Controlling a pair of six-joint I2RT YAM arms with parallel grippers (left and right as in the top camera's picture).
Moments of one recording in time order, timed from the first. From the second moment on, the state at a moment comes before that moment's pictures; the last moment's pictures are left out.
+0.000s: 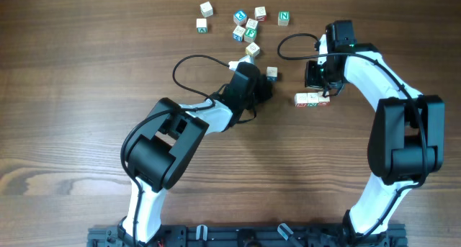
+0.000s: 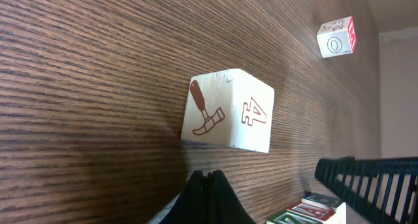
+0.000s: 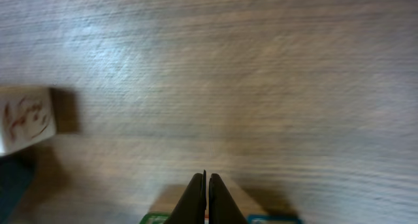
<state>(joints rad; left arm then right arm) -0.62 2.14 1.12 0.36 0.18 -0.99 0.07 2.01 1.37 -0.68 -0.12 0.17</state>
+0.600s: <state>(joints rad) -0.62 2.14 1.12 0.36 0.18 -0.99 0.07 2.01 1.37 -0.74 -0.04 0.17</state>
